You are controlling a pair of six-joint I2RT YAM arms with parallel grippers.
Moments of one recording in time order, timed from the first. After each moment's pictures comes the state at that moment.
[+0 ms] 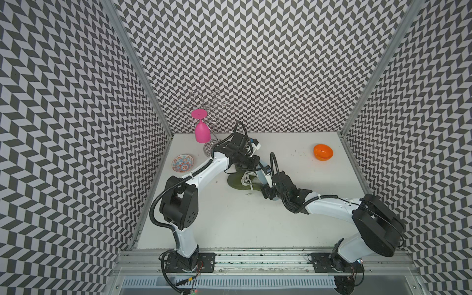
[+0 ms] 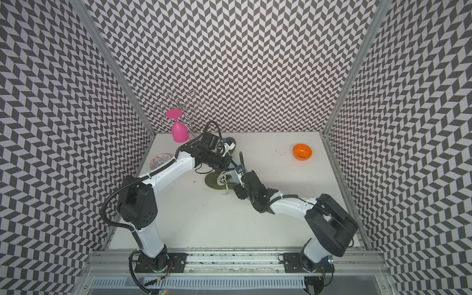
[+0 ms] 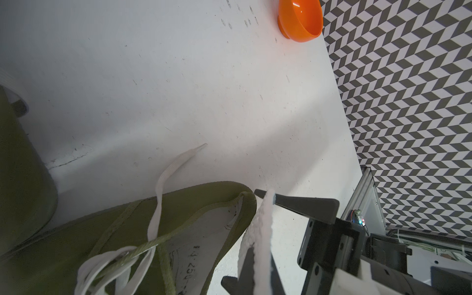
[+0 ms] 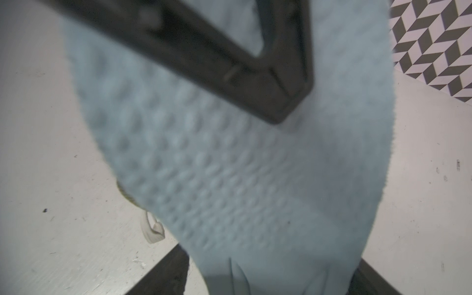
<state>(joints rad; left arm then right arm) -0.50 1.82 1.53 -0.64 0.63 -0.29 0.80 1.55 0.77 0.18 0.24 0.01</state>
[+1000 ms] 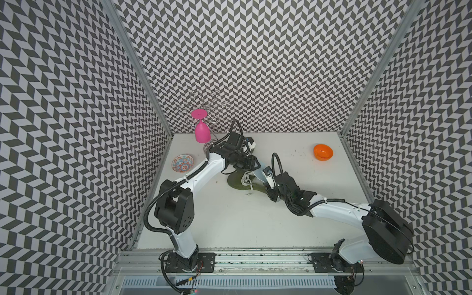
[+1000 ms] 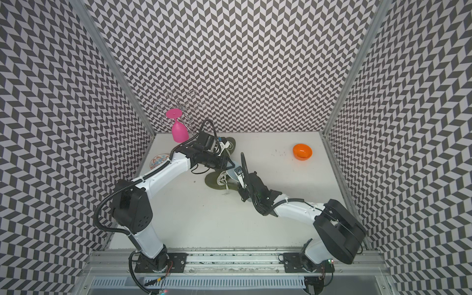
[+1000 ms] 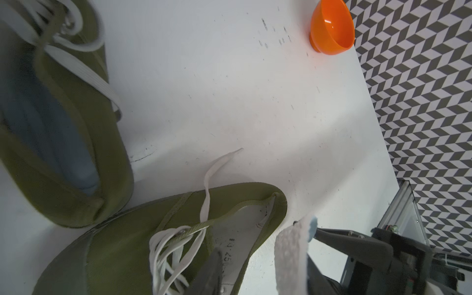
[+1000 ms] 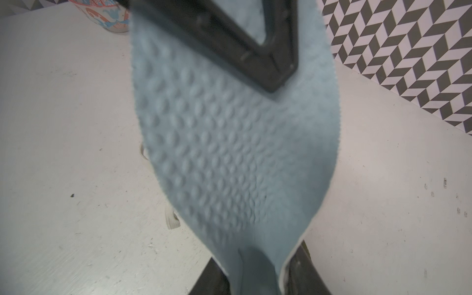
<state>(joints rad) -0.49 1.75 1.50 -0.66 0.45 -0.25 0.81 1.47 0.77 0.10 0.21 -0.04</state>
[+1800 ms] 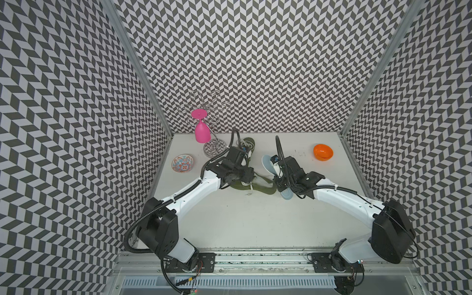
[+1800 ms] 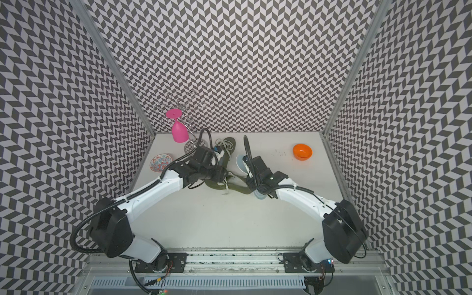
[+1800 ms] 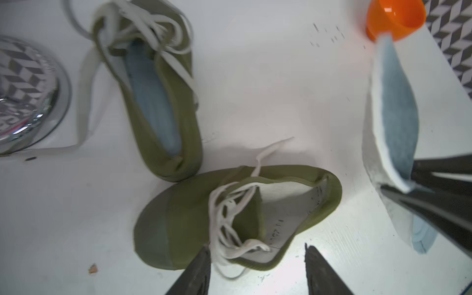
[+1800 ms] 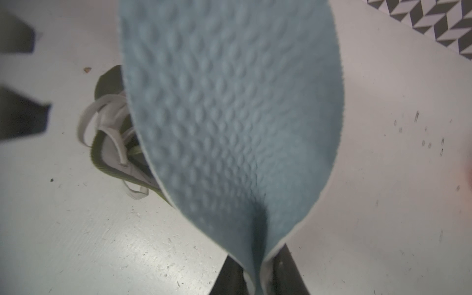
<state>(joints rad) -0.64 1.54 1.21 -0.53 0.01 -0.22 0.64 1.47 1.05 -0.46 0.15 0.05</state>
